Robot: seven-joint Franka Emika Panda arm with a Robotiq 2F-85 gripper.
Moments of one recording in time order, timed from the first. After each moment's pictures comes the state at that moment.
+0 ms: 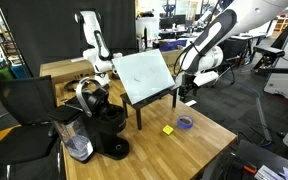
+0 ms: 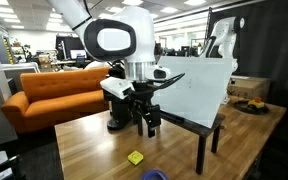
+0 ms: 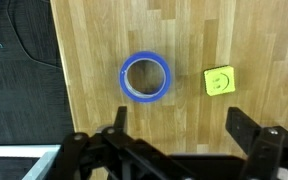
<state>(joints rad) -0.17 0.22 -0.28 -2.28 0.02 2.51 -0.19</state>
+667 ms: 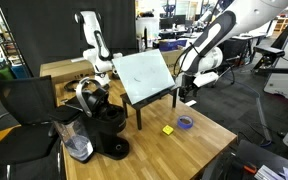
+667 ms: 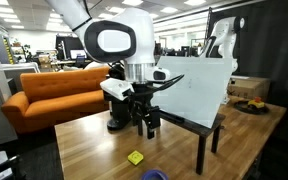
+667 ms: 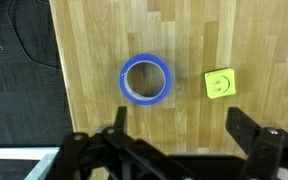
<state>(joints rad) -0.17 0.23 -0.27 -2.28 0.01 2.51 -0.19</state>
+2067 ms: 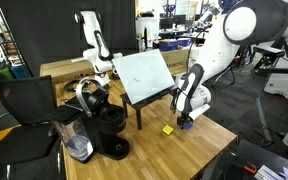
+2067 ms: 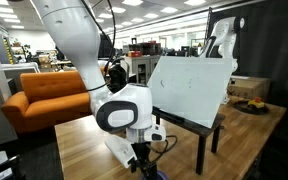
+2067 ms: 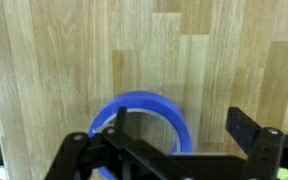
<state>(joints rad) -0.24 0.70 -0.17 -2.18 0.00 2.83 -0.19</state>
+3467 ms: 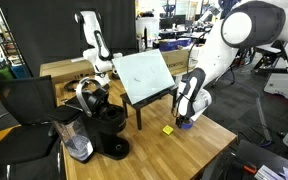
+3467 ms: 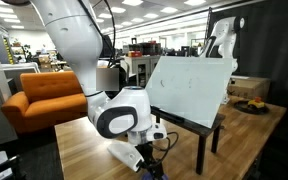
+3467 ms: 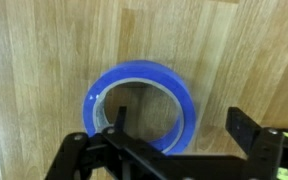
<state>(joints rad) -0.28 0.74 -0.15 -2.18 -0.09 2.98 -0.25</state>
